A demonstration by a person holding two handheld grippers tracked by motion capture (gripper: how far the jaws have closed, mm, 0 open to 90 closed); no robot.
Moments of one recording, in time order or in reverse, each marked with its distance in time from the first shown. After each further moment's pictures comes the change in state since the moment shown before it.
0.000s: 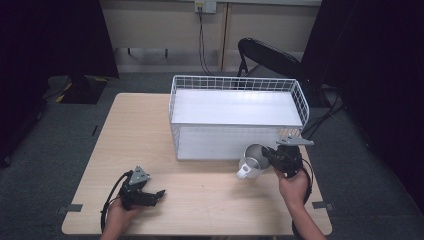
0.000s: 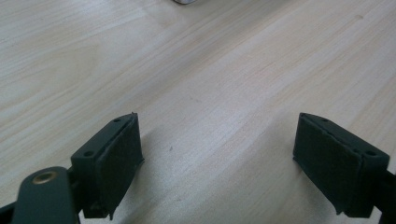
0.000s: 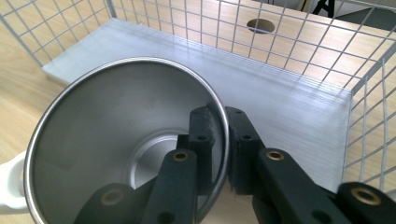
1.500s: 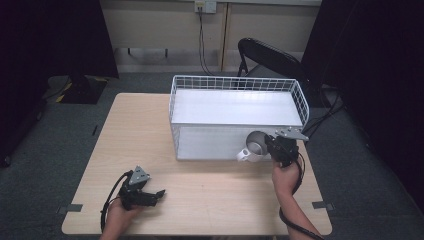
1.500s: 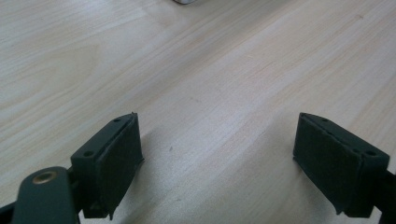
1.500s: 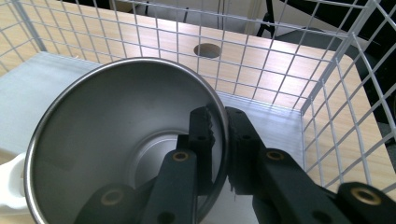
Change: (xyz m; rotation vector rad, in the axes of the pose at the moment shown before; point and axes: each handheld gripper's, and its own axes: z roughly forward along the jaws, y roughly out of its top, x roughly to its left) left arm 0.000 0.000 0.000 0.001 0.000 -0.001; right arm -0.014 0.006 0.034 -0.097 -0.193 0.056
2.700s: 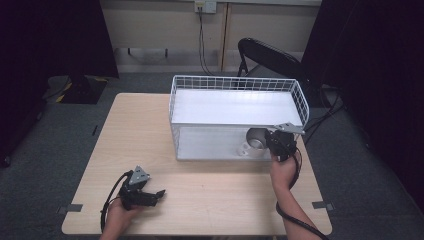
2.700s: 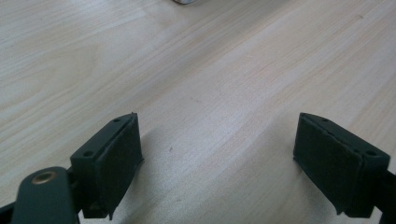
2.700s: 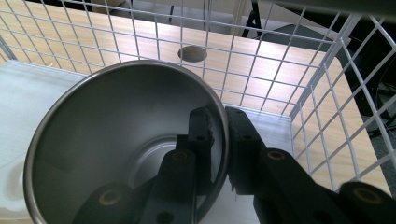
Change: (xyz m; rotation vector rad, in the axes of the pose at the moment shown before) left arm 0.000 0.000 0.000 0.001 -0.001 0.003; right arm -0.002 0.010 0.016 0.011 -0.058 0.019
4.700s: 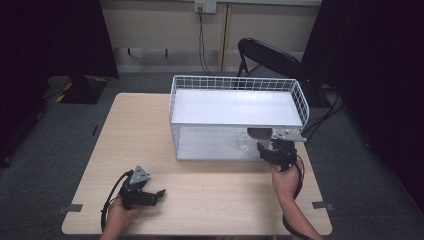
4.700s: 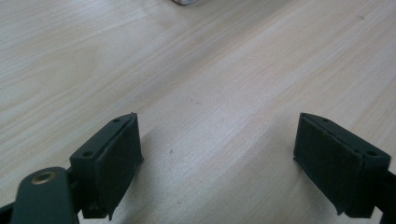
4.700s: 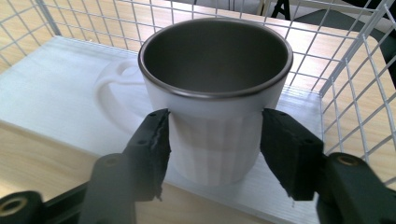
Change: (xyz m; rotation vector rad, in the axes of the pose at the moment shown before) left arm 0.000 0.001 0.001 0.000 0.004 0.001; right arm 0.007 -0.016 -0.019 0.049 0.102 -0.007
